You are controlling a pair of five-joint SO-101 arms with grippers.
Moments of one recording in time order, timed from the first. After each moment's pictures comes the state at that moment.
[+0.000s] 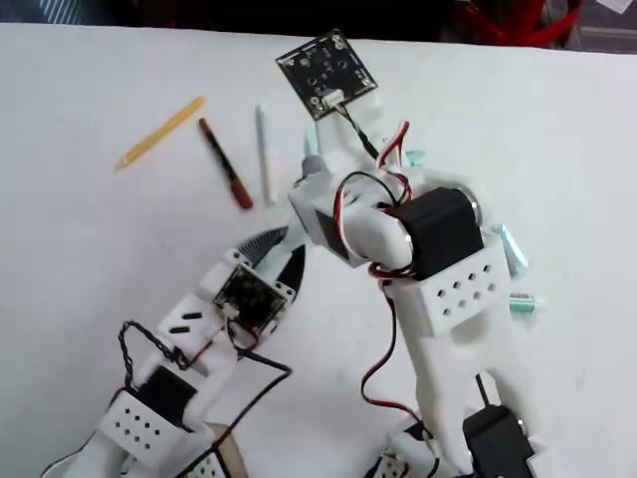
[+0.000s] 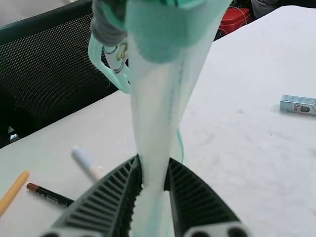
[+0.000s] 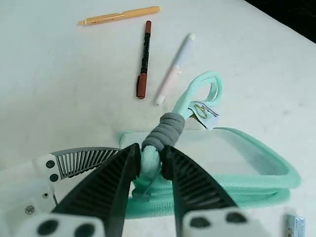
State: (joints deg) left arm 27.7 -80.0 90.5 16.3 -13.2; right arm -30.6 -17.1 -20.1 94.9 7.3
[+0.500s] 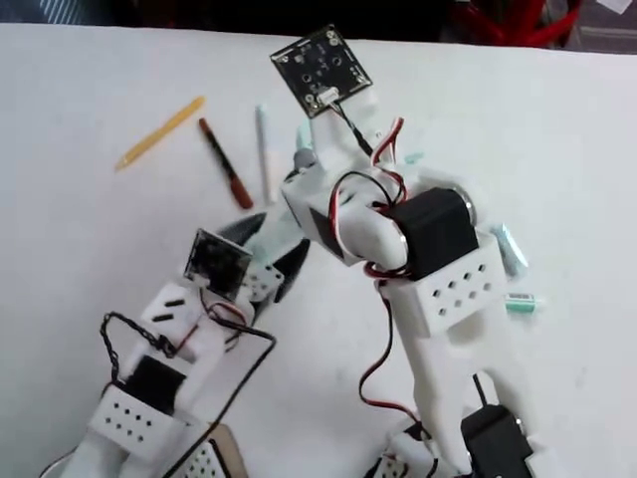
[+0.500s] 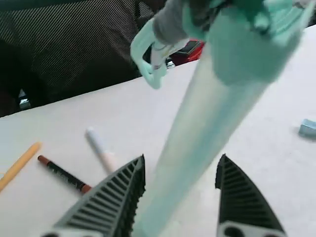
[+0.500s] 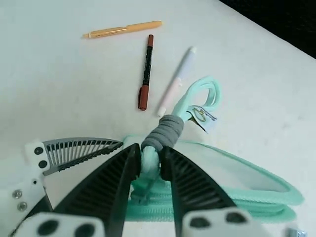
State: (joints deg) left arm 22.8 -79.1 83.4 22.0 -5.1; right arm -31.0 -17.0 -20.0 91.8 7.3
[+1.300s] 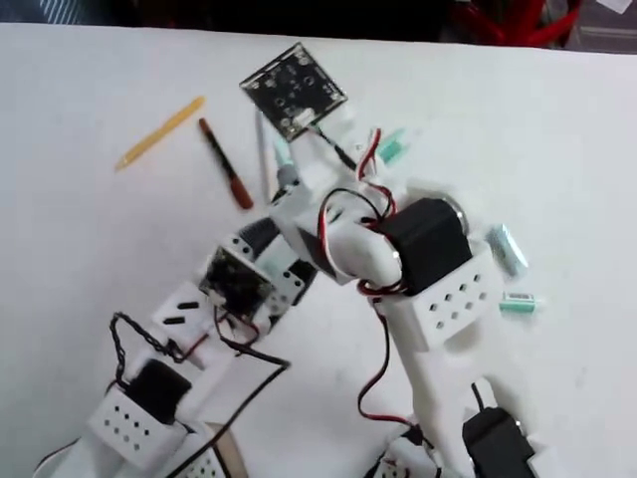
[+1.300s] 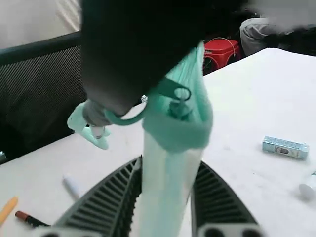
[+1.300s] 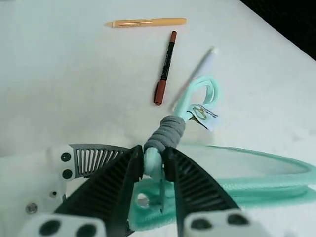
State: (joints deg) left arm 30.4 -79.1 80.3 18.6 -10.0; right arm -36.7 -17.2 -20.2 95.2 11.1
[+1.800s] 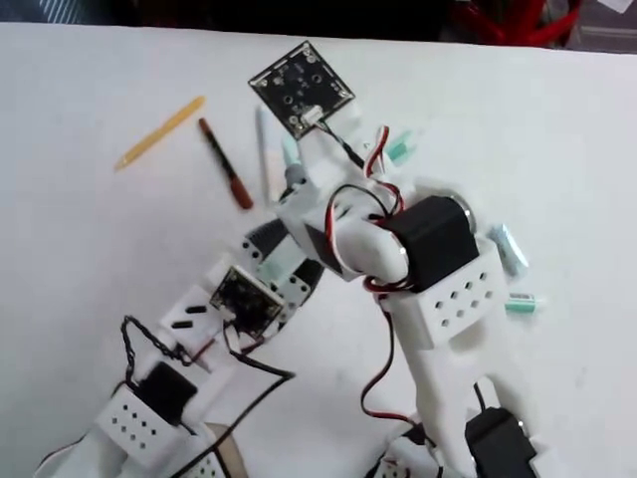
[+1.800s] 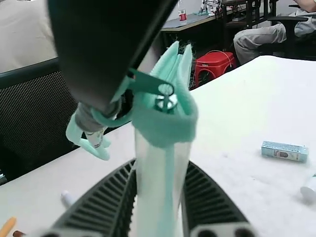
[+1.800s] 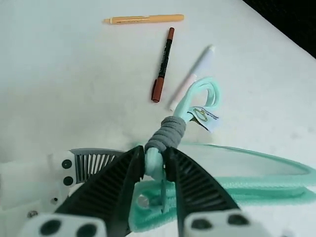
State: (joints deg) left arm 32.5 -79.1 84.0 12.1 -12.4; right arm -36.7 -17.3 -20.2 95.5 11.6
